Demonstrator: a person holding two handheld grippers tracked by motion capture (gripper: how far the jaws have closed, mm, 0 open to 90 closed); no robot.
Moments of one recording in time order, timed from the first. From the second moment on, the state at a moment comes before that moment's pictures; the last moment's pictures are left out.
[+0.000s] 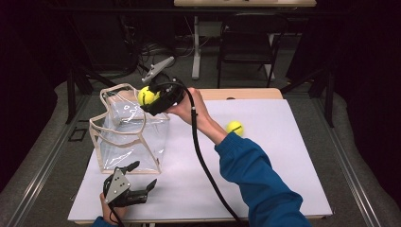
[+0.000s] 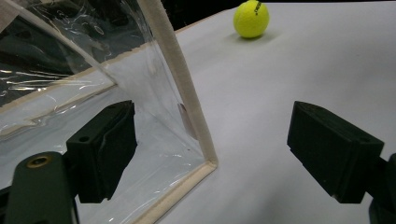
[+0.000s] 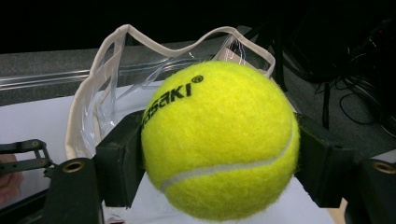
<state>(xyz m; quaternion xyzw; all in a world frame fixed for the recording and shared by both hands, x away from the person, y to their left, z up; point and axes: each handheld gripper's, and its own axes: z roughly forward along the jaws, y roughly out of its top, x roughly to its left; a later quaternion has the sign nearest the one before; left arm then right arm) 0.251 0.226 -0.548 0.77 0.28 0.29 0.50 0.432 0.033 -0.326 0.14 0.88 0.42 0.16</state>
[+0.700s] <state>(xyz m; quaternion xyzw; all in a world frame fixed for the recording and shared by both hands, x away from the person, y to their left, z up) 0.251 0.226 -0.548 0.76 0.28 0.29 0.51 0.431 0.046 -0.324 0.13 0.88 0.43 0.16</state>
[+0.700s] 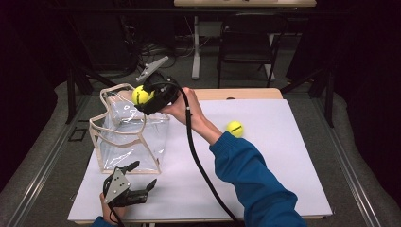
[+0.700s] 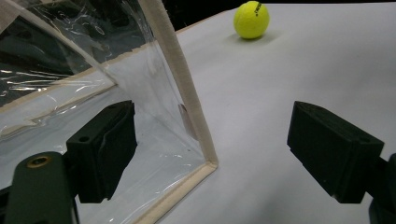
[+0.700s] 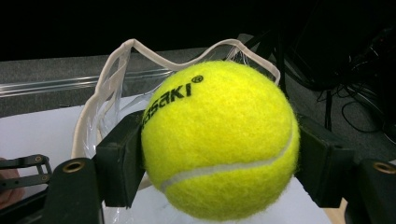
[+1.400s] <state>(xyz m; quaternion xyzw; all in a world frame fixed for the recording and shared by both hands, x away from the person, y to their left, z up) 0.251 0.227 -0.548 0.76 0.28 0.29 0.51 0.427 0.064 -0.327 0.13 0.88 0.44 0.15</state>
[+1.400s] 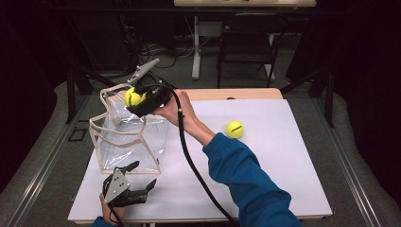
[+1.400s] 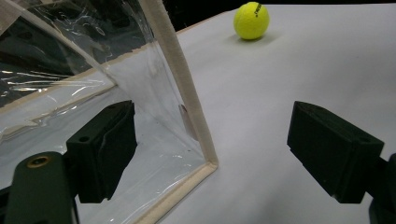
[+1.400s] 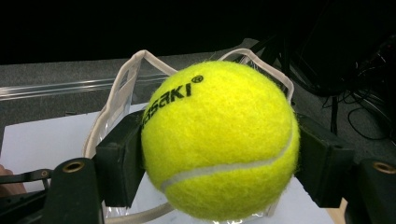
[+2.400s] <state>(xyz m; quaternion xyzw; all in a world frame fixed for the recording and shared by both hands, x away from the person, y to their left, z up) 0.251 0.227 -0.548 0.76 0.28 0.29 0.51 0.426 0.081 -0.340 0.12 0.88 0.44 0.14</state>
